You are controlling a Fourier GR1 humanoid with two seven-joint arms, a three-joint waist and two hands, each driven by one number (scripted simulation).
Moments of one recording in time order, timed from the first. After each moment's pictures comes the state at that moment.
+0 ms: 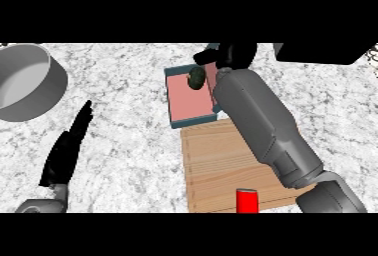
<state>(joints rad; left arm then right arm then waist) -0.05 0.26 -0.07 -1.53 -0.13 0.12 0.10 -1.18 0.00 0.12 -0.55 0.78 -0.77 0.82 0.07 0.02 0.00</state>
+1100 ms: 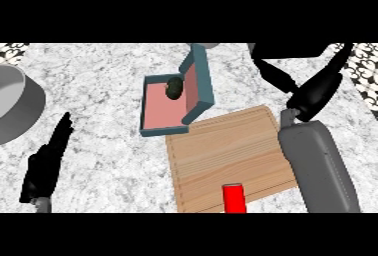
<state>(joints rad) 0.05 0.27 0.01 -1.54 -0.10 0.13 0.08 -0.58 -0.11 0.03 -1.33 0.71 -1.02 0.69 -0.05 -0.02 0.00</state>
